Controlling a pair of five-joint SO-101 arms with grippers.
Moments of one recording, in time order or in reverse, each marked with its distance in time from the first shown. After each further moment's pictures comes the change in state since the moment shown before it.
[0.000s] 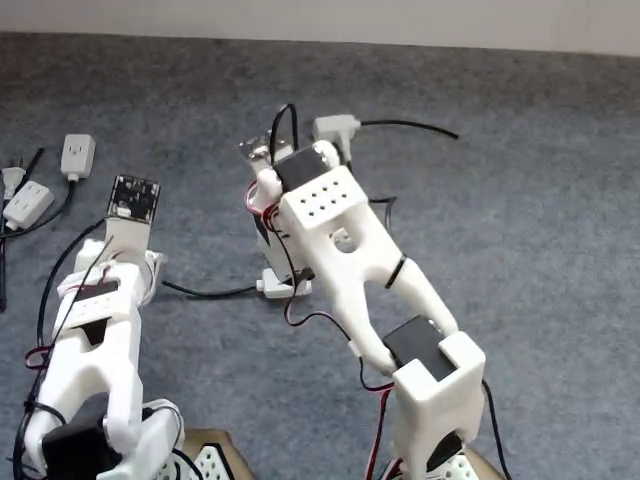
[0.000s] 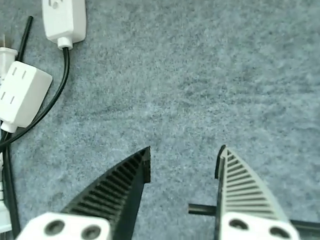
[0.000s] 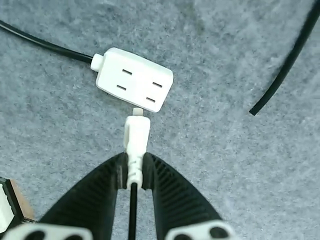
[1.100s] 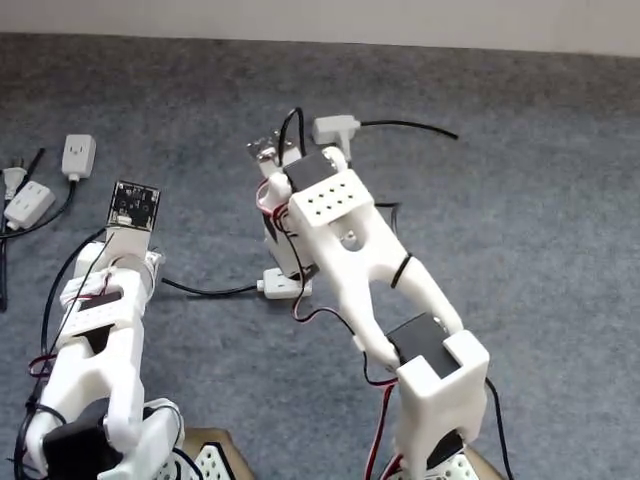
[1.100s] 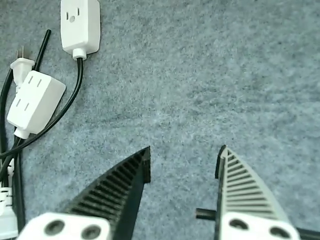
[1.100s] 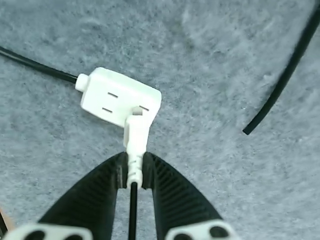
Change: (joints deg) left arm -0.7 -0.2 4.1 -9.0 -0.8; right arm 2.8 -0.1 6.0 -8.1 1.9
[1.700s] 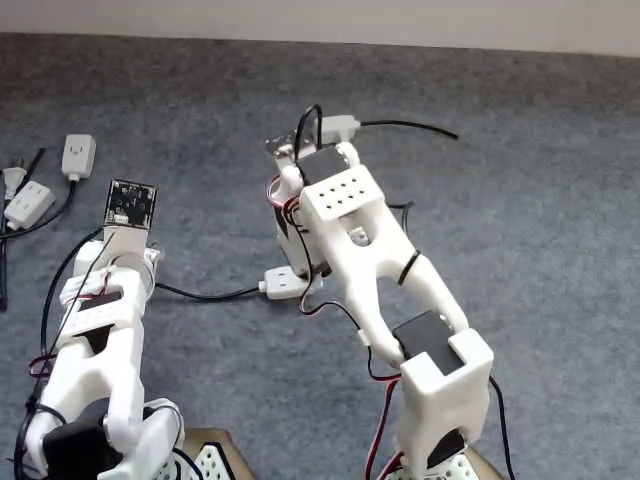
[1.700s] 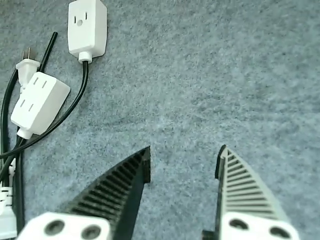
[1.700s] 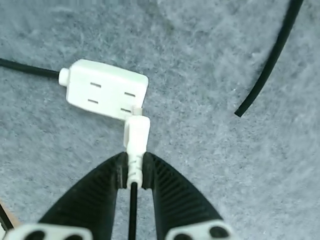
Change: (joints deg) left arm 0.0 0.0 0.0 -1.4 1.8; right arm 1.8 0.0 0.0 3.0 -1.8
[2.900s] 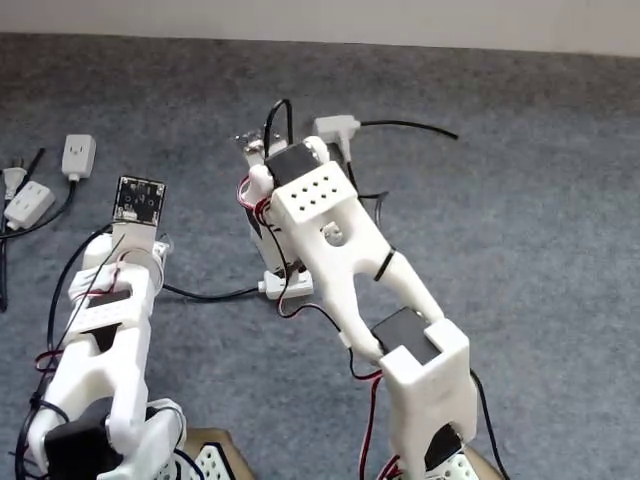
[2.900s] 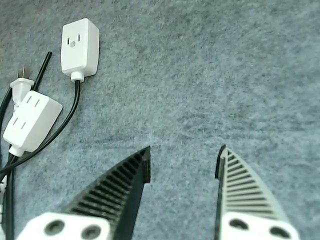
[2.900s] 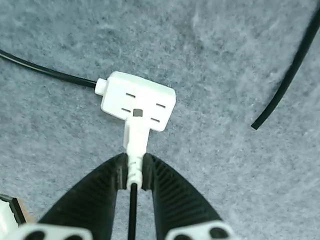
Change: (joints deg) left arm 3.1 0.0 0.0 -2.5 2.2; right arm -4.9 5.5 -12.6 5.4 -2.5
